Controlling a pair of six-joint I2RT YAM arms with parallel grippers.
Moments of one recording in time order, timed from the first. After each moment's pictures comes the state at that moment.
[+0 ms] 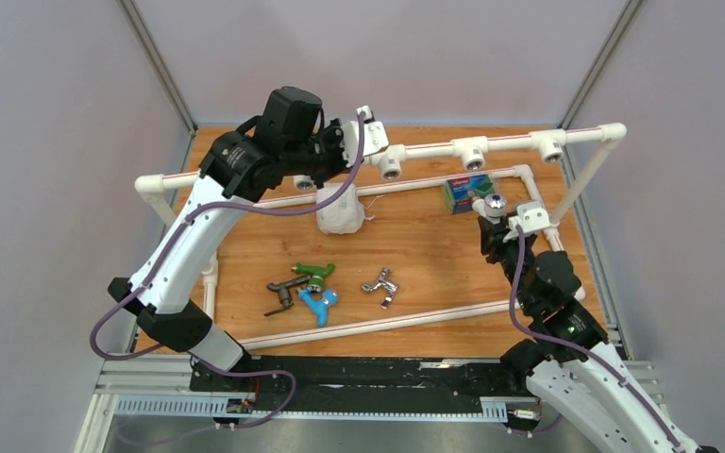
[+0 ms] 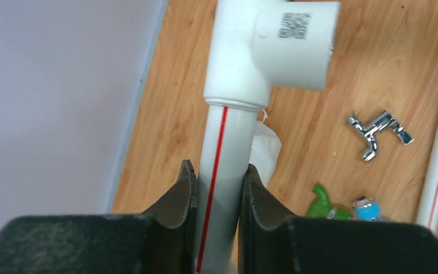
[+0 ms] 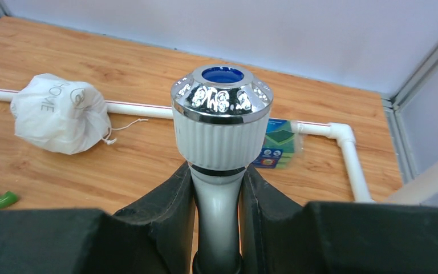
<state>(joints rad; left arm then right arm) -0.69 1.57 2.07 -1.10 0.14 0.61 0.60 0.47 0.59 -0.13 0.35 -0.06</state>
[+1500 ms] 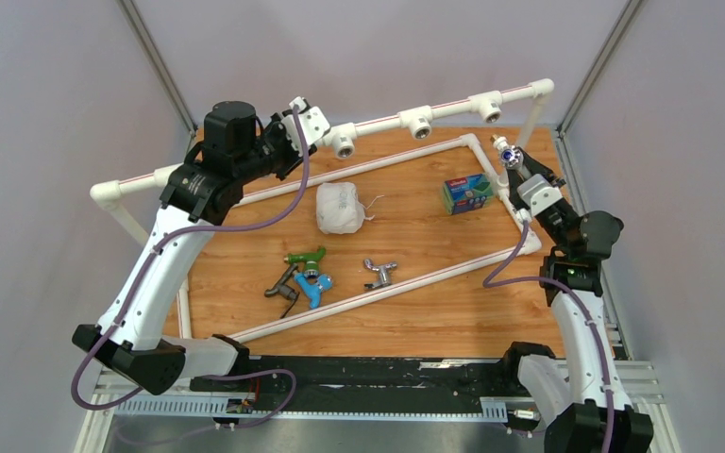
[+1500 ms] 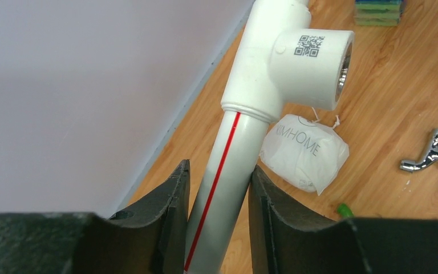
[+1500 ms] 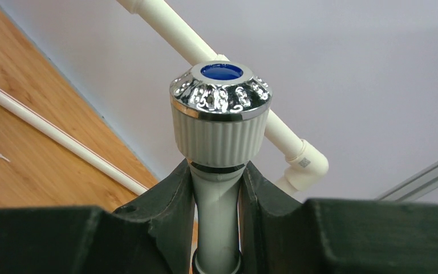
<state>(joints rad) -0.44 1.29 1.62 -0.70 0.20 0.64 -0.14 0.84 0.65 0.61 -0.72 -0.48</state>
